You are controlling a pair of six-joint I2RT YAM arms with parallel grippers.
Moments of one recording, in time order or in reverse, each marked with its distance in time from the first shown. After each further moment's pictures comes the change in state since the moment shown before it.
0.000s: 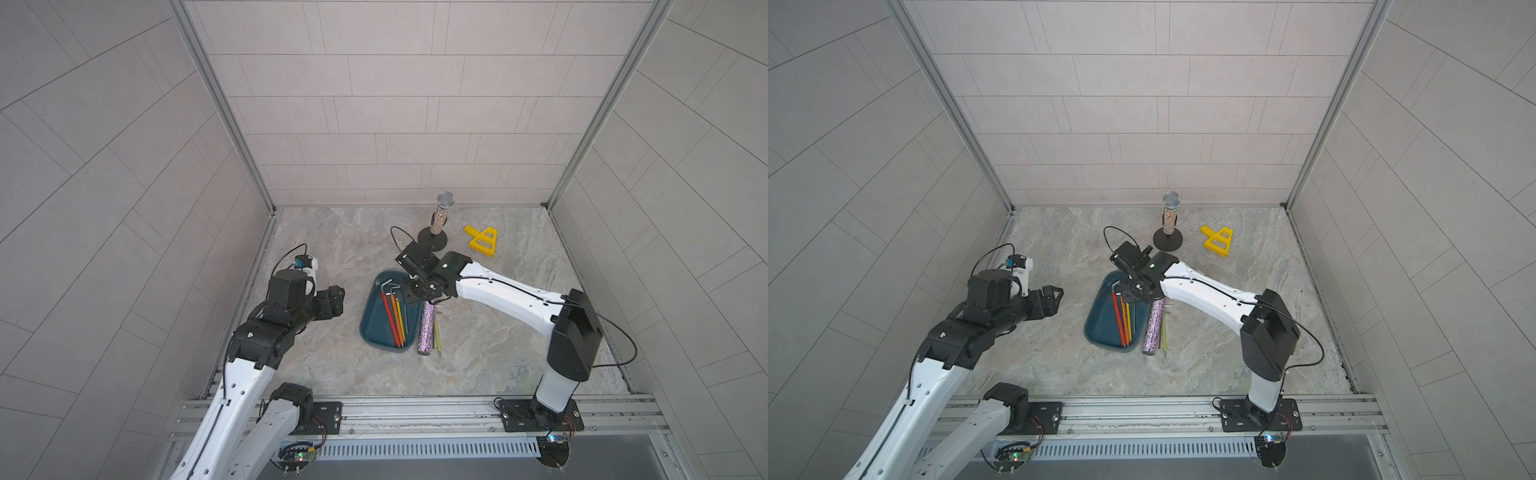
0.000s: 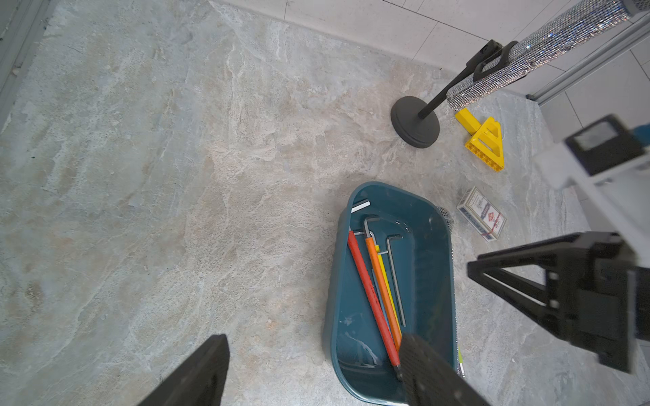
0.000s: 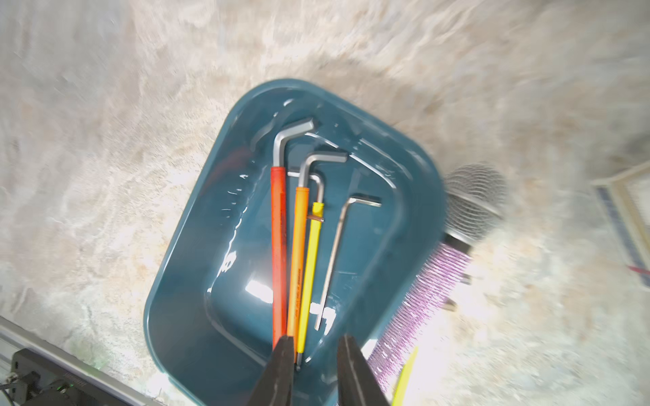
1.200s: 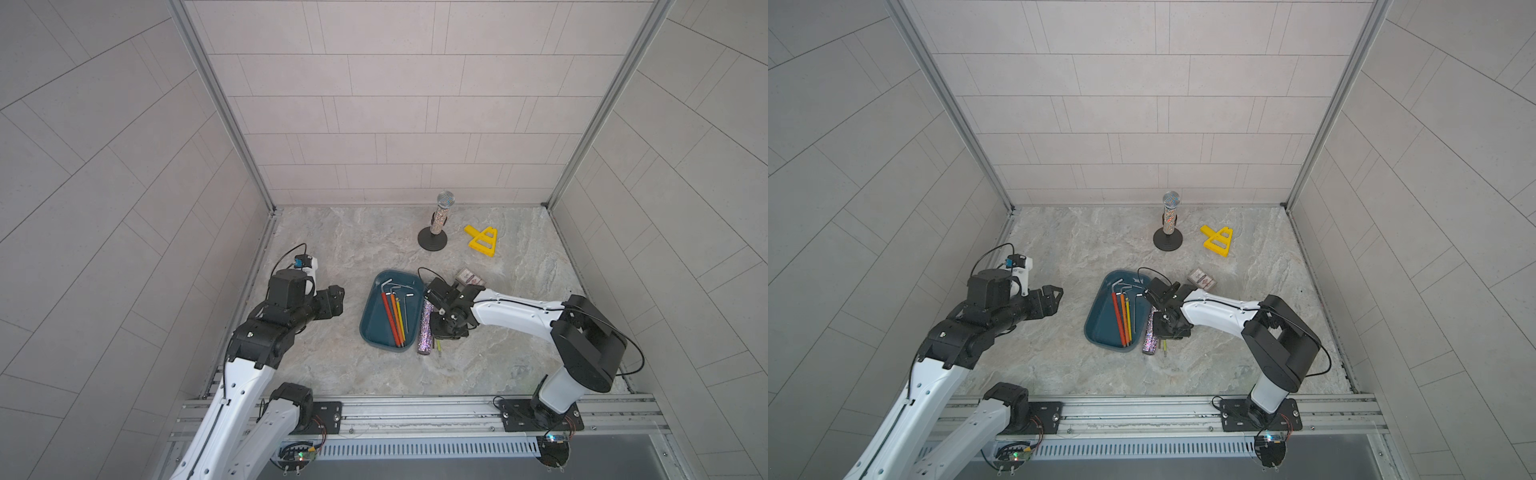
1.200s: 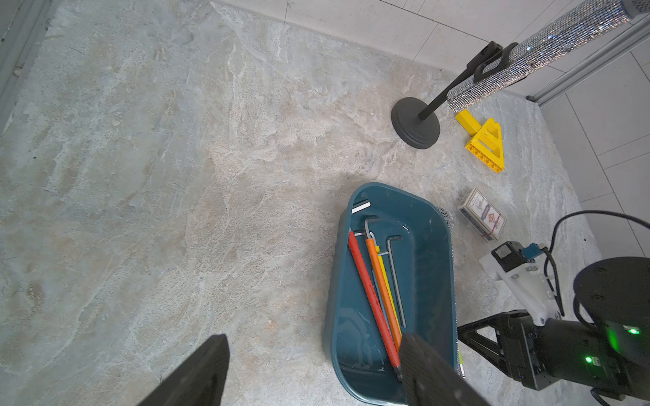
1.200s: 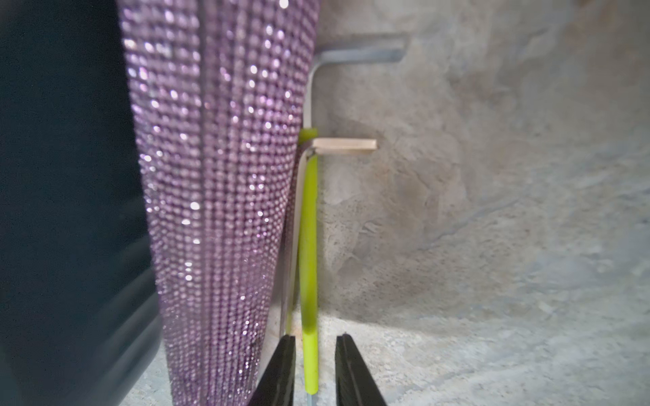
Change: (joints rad) left arm 0.003 0.000 0.000 0.002 0.000 0.000; right arm -0.050 -0.056 -0.480 0.159 -0.146 0.171
